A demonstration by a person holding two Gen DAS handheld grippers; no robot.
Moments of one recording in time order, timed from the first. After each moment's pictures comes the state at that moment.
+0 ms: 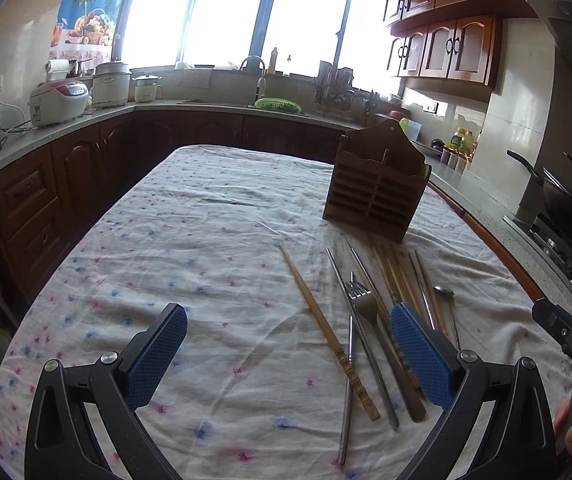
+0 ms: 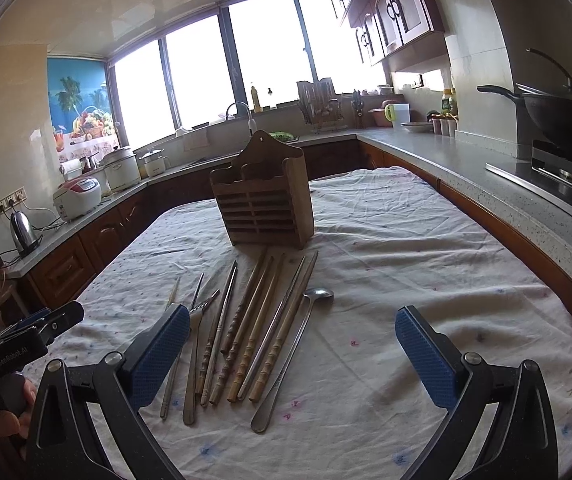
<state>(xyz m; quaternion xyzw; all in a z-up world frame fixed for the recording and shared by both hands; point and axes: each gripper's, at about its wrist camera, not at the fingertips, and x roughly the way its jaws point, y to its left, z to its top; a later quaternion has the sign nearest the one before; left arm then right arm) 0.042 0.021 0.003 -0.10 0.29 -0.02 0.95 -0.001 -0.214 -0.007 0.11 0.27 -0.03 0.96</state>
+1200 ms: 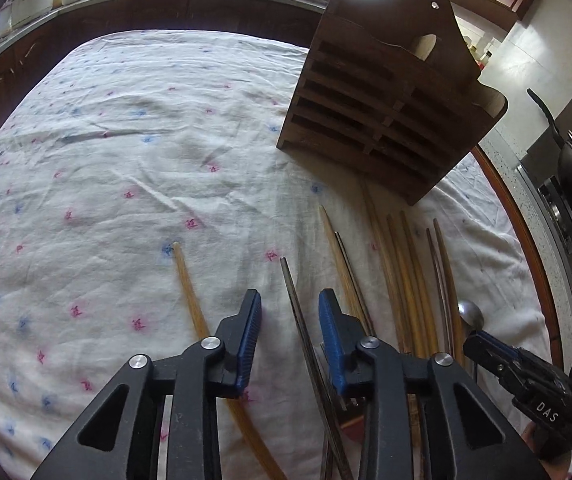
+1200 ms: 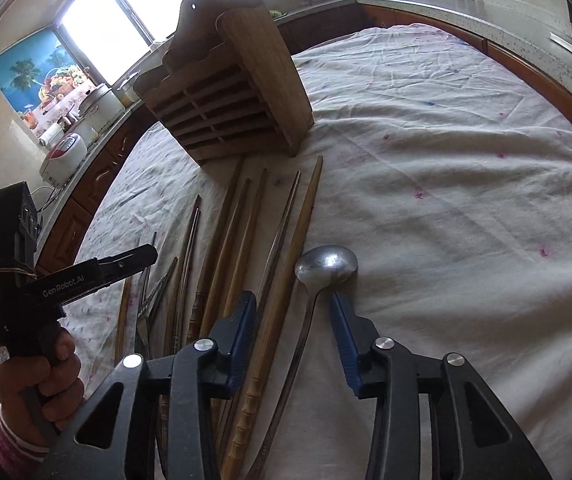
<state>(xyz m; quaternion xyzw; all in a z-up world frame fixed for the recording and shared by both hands) 0.280 -0.014 -0.059 -0.11 0.50 -0.11 0.85 0.133 -0.249 -0.085 0.21 0.48 0.03 0.85</state>
